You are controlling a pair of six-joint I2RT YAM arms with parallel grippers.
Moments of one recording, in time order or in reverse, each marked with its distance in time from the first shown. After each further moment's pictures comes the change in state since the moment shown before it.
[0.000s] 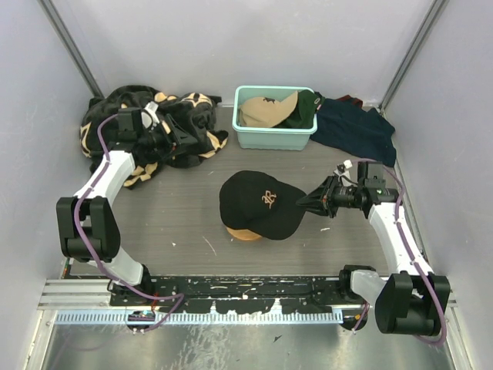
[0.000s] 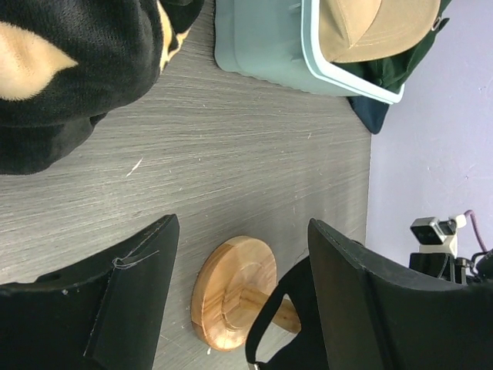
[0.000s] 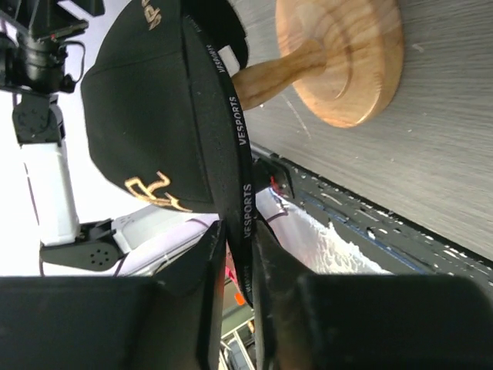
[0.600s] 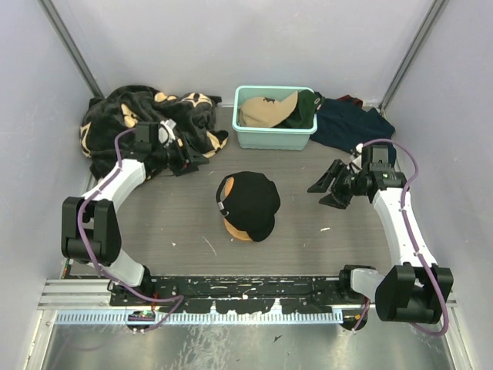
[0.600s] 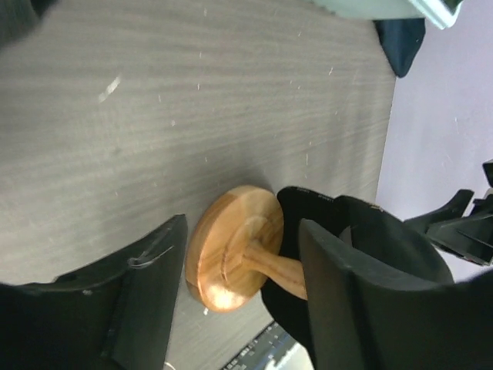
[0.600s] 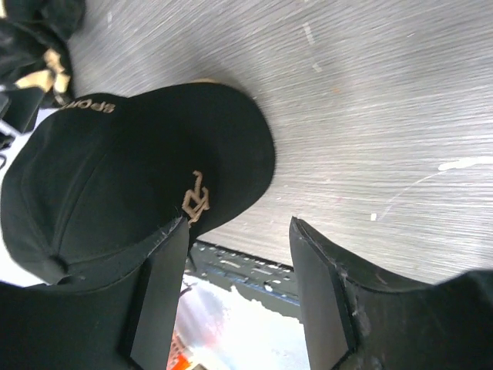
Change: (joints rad) left arm -0.083 -0.005 -0.102 -0.016 0.001 -0.001; right arm -0.003 0.075 0.189 -0.144 0.405 -0.212
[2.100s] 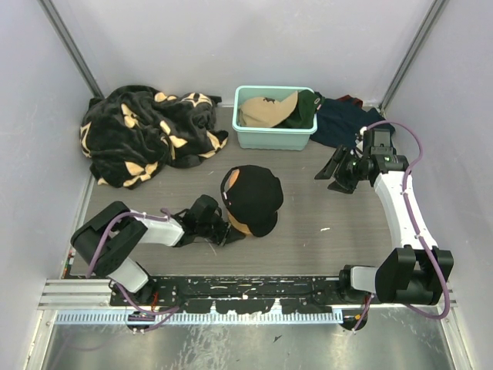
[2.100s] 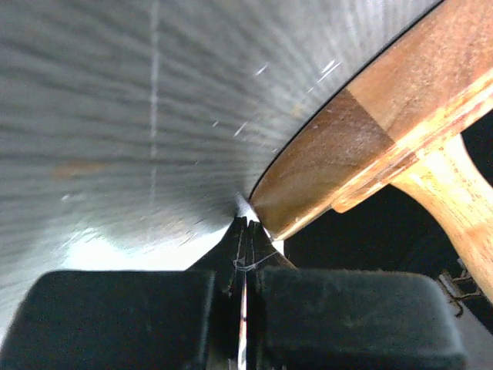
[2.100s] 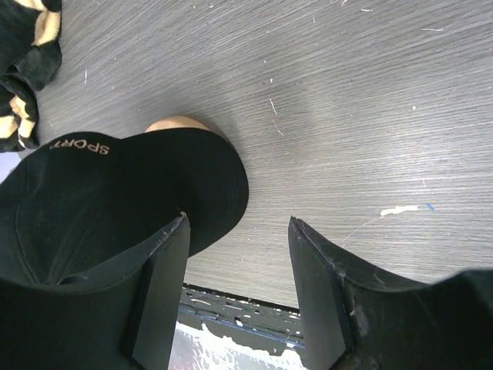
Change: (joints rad) left arm -0.643 -0.018 -0.663 0.509 -0.303 -1.106; right arm 0.007 0.132 0.192 -0.033 0.195 -0.100
